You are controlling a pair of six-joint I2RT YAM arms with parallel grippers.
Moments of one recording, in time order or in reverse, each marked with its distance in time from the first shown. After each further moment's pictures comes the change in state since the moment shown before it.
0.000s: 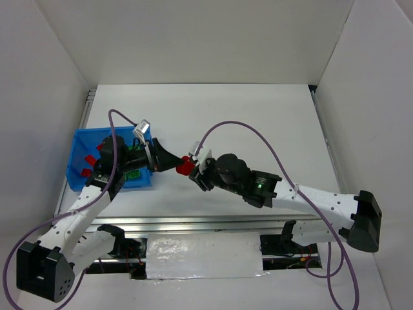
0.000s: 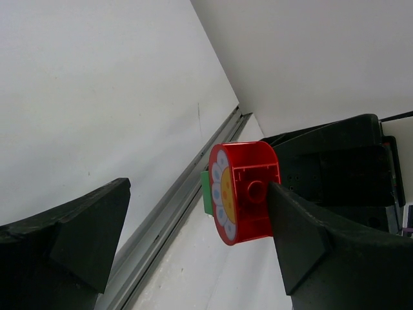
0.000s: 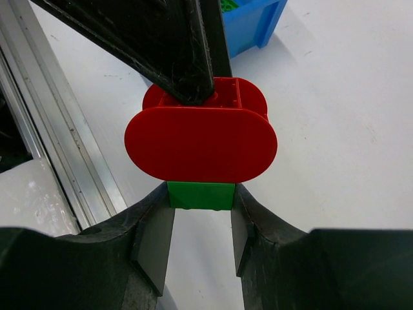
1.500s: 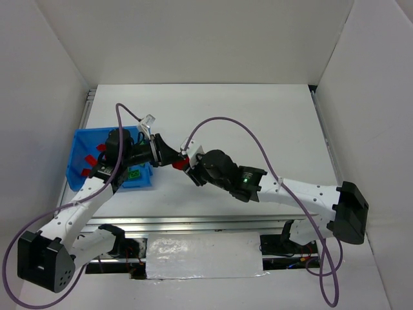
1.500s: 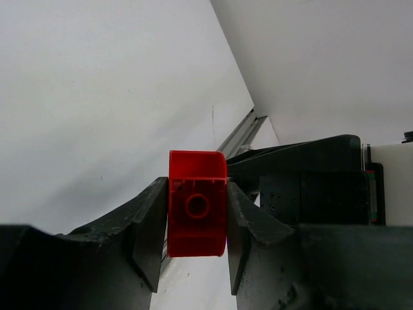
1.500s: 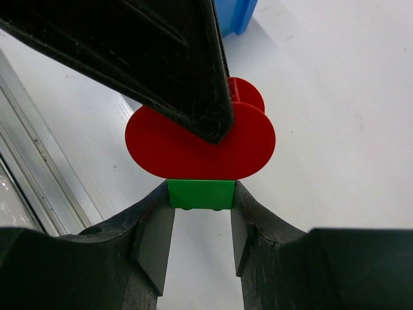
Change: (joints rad) left arm -0.035 0.080 0.081 -0.064 -0.074 0.037; right arm -0.010 0.142 0.077 -0.010 0.087 0.005
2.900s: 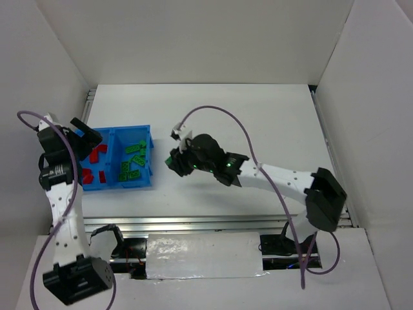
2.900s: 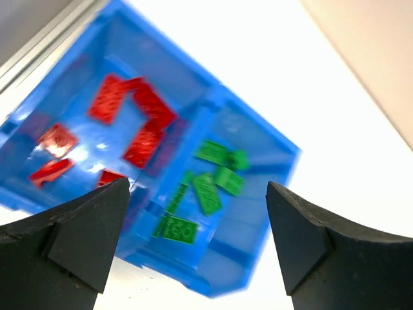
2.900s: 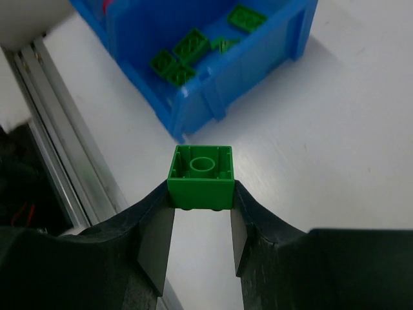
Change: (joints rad) left arm 0.695 -0.029 0.275 -0.576 -0.711 0.179; right arm -0.104 0.130 0.035 0.119 -0.264 0.198
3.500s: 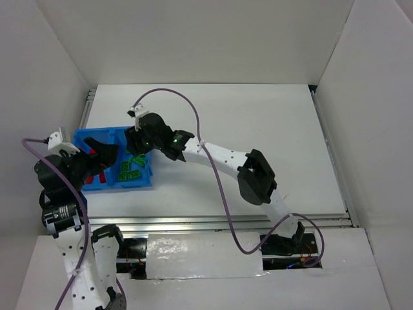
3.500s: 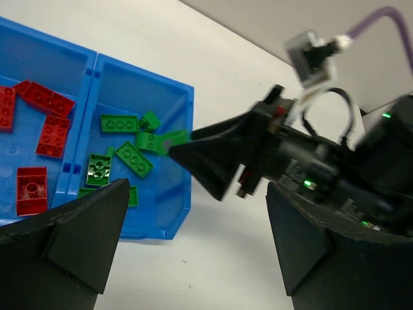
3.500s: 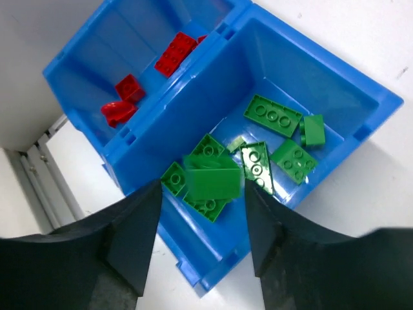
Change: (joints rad) left arm -0.006 -0.433 -0.095 -0.064 0.398 0.105; right arm 0.023 0.751 0.964 -0.218 0.065 0.185
